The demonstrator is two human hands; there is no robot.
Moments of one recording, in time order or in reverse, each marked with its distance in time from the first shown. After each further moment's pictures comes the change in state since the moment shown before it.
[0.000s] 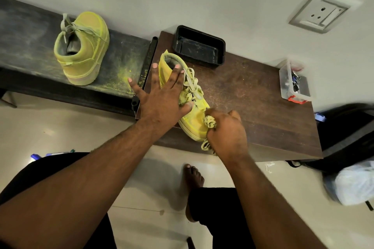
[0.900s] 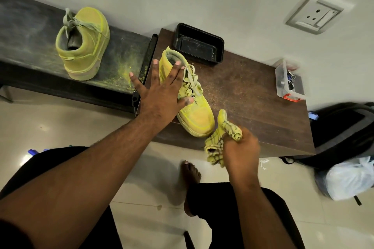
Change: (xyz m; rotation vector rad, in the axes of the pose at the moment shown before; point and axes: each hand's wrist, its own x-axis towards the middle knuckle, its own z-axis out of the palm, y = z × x) left_hand -0.002 -0.006 0.003 0.001 0.018 0.023; right_hand -0.050 0.002 -0.005 0.600 0.251 0.499
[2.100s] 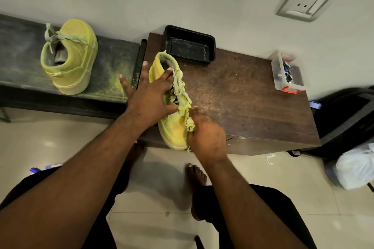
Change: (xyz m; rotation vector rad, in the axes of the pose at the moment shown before) left_hand 0.010 -0.011 -0.021 -0.165 -0.157 0.038; right_hand 0.023 -0.010 0.053 -0.513 -0.285 -0.552
